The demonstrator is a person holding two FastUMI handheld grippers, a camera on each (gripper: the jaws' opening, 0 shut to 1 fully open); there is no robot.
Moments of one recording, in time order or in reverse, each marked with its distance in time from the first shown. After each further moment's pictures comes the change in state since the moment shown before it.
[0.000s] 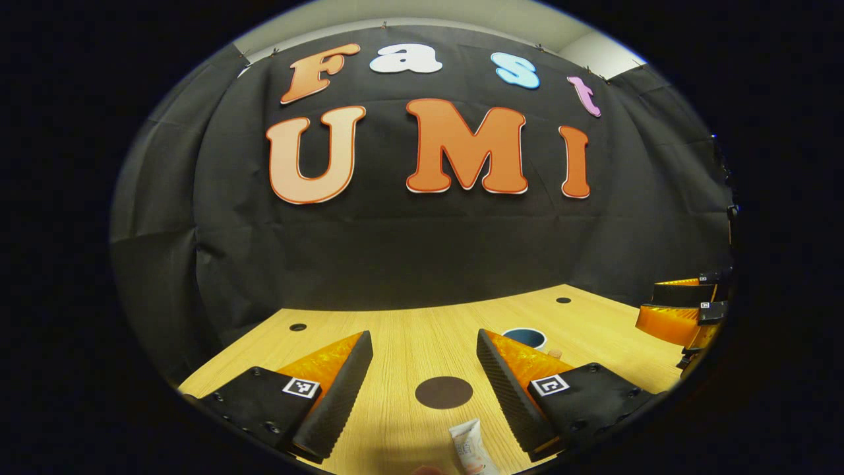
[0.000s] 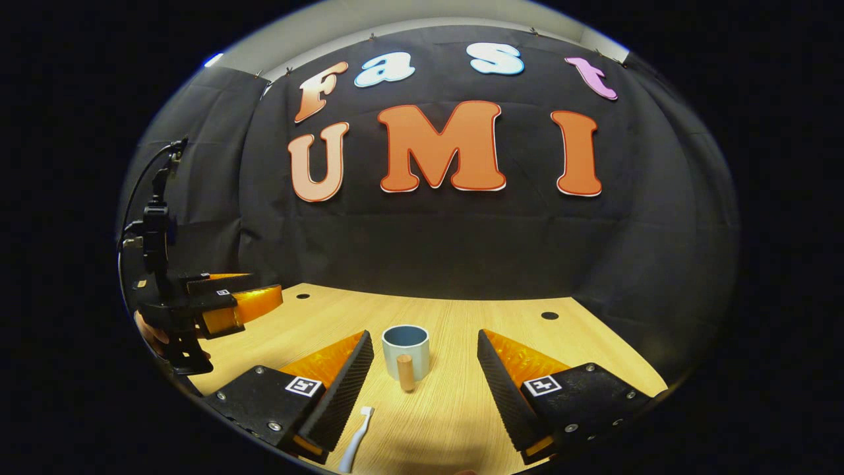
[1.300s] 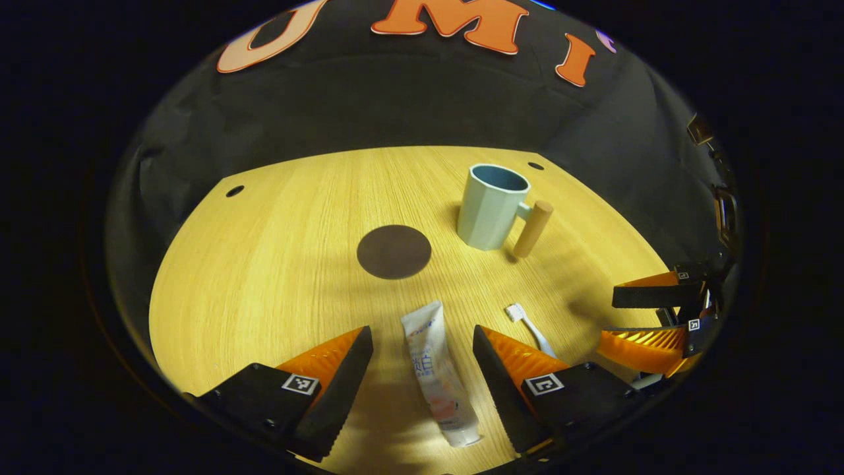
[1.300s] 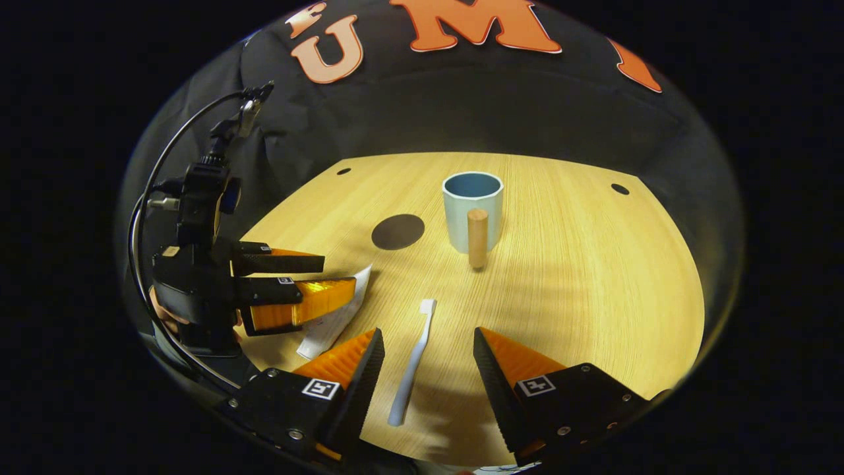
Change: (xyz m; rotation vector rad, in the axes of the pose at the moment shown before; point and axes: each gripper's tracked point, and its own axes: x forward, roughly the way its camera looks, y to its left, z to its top) left arm -0.026 -0.036 -0.140 -0.061 0.712 -0.195; right arm -0.003 0.083 -0.110 0.034 0.682 0.211
